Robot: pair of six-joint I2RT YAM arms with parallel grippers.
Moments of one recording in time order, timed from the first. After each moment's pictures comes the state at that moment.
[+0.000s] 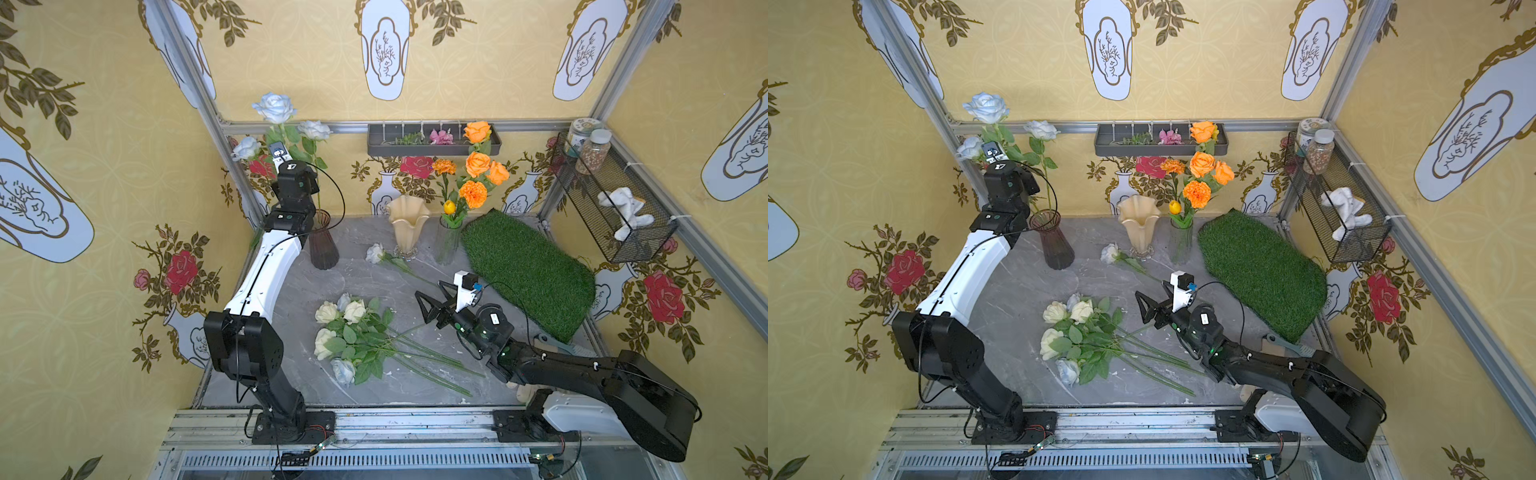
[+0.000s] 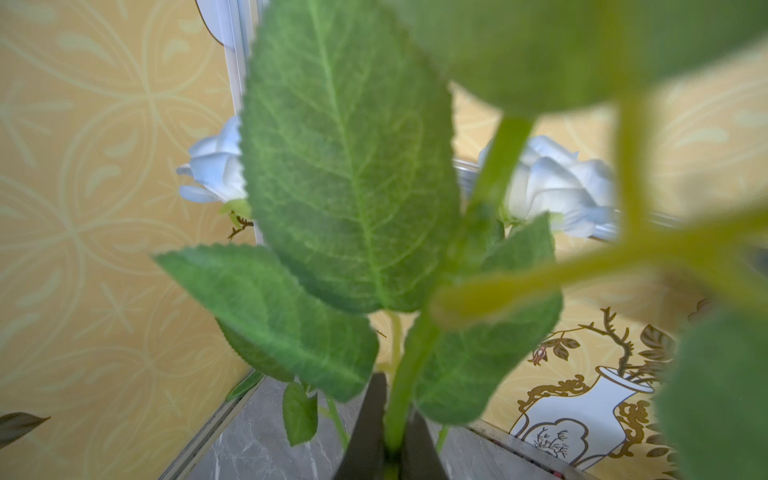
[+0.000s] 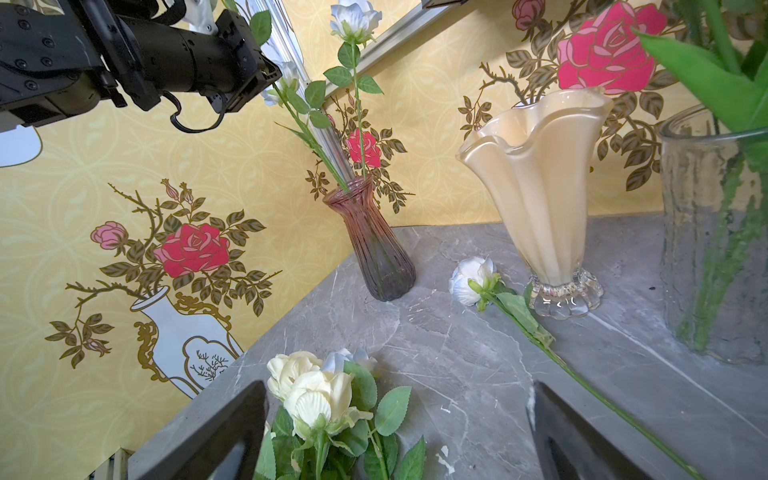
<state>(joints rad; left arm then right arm) -0.14 1.69 1.68 -0.15 -0.51 -0.21 0.78 1.24 0.35 0.92 0.10 0.41</state>
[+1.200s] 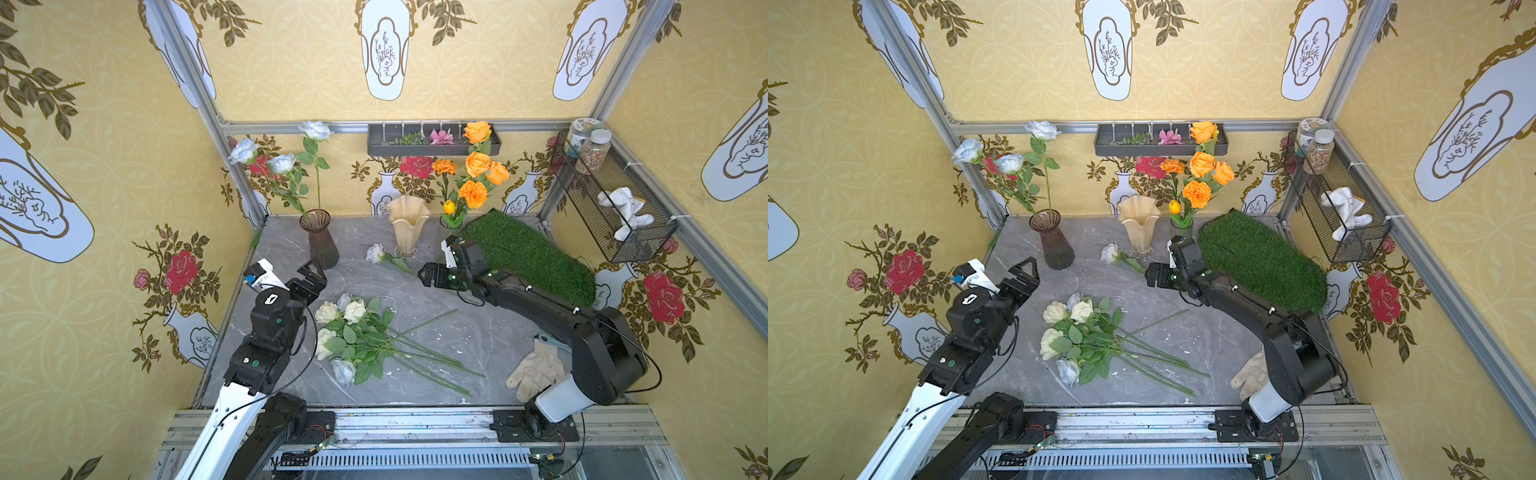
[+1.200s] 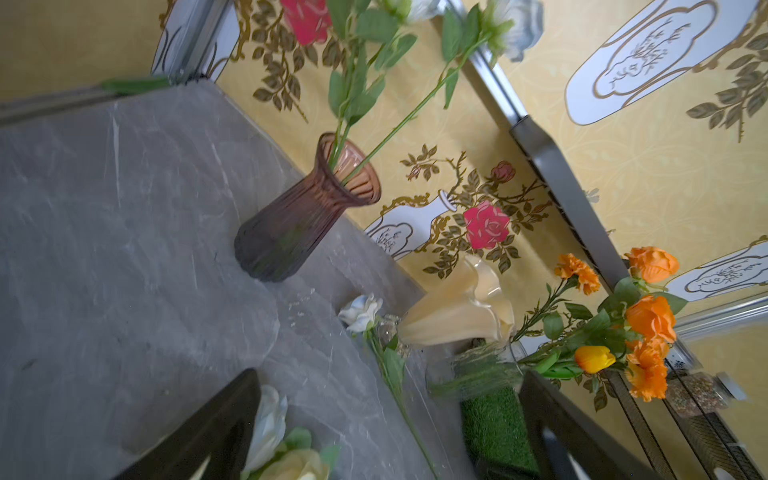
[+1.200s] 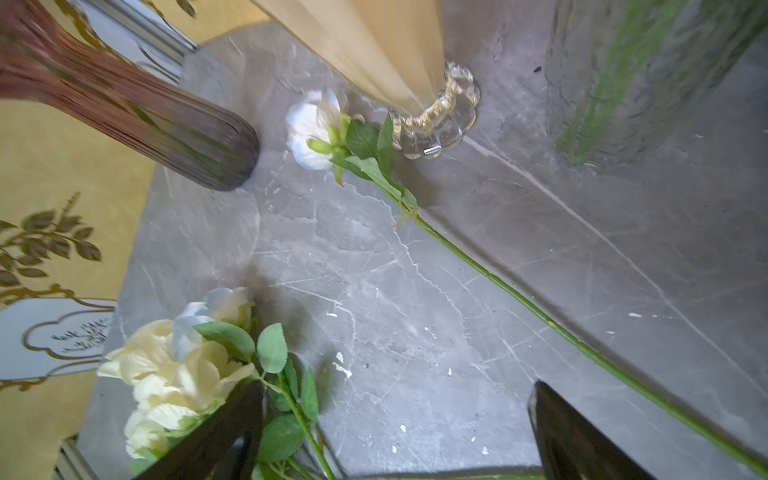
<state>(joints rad) -0.33 0.60 0.64 -0.30 -0.26 -0.93 0.50 1.61 1.14 -0.34 -0.17 0.48</state>
